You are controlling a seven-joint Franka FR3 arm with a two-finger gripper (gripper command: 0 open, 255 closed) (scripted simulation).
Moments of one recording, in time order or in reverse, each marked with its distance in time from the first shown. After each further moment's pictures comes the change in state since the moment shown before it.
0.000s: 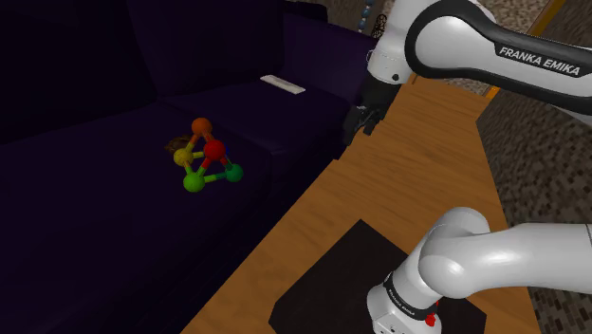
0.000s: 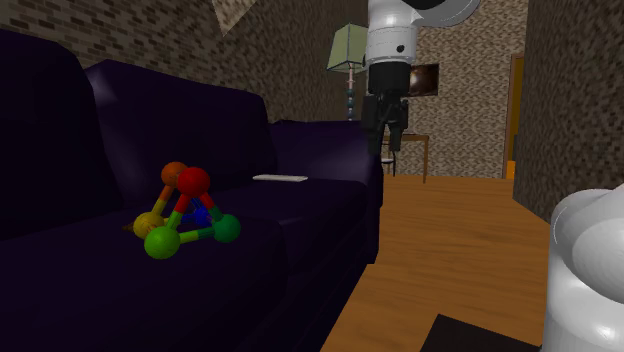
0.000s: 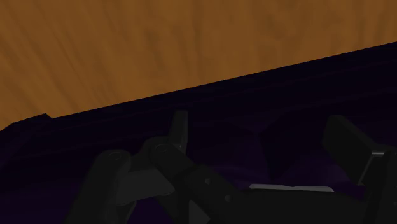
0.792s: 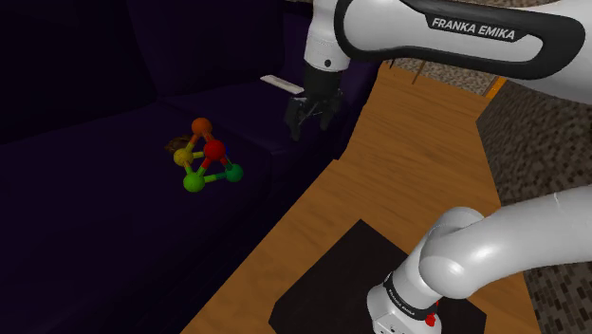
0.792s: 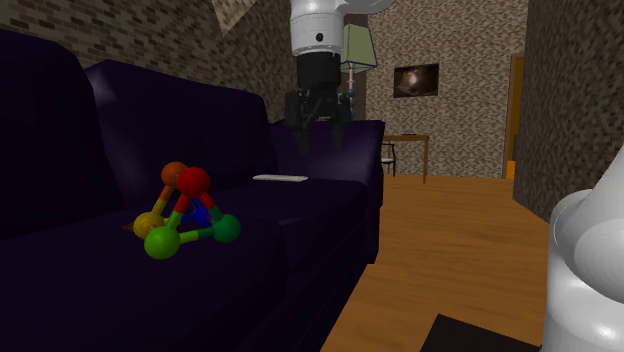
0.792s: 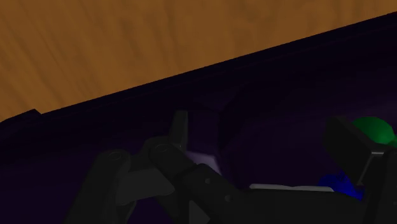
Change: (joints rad) arm 0.017 0.319 0.213 0.254 0.048 0.010 0.260
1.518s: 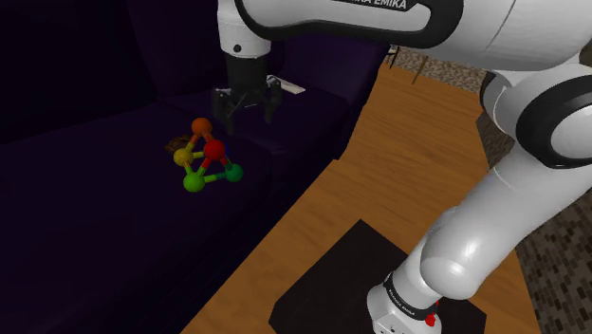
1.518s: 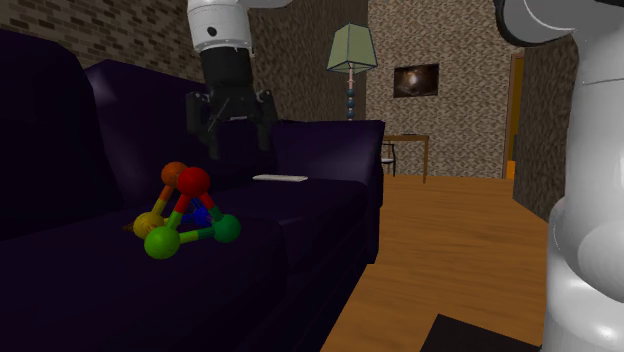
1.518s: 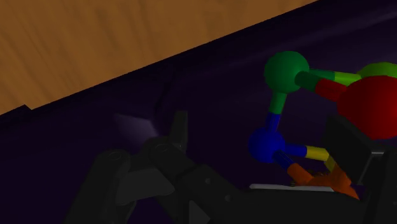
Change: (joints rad) arm 0.030 0.456 0.189 0.447 -0.111 -0.092 0.303
